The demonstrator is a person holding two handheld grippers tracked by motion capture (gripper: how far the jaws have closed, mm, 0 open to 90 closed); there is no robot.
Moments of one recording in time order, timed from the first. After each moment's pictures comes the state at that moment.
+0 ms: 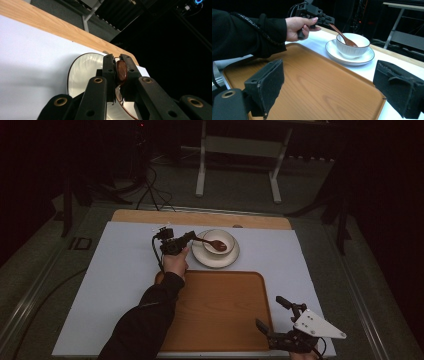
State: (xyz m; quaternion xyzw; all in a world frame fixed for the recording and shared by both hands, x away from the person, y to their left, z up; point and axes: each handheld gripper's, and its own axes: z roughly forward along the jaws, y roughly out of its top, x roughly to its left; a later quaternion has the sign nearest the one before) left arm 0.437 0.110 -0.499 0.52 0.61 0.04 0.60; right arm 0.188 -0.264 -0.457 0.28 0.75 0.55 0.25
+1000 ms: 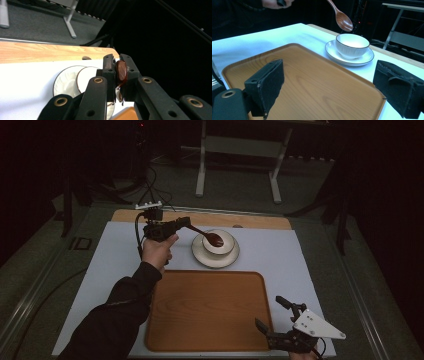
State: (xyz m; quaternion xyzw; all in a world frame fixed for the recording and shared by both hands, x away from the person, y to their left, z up) left arm 0.403 0.141 -0.392 0.62 0.50 0.06 0.59; right arm 0.188 -0.262 -0.456 0.28 0.75 0.55 0.26
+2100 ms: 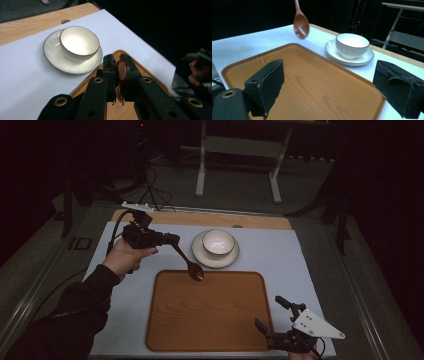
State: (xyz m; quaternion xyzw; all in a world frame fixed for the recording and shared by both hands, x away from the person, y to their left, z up) left arm 0.361 0.175 -0.356 0.79 0.36 0.00 0.49; right arm 0.188 -0.261 -0.456 0.28 0.75 0.54 0.26
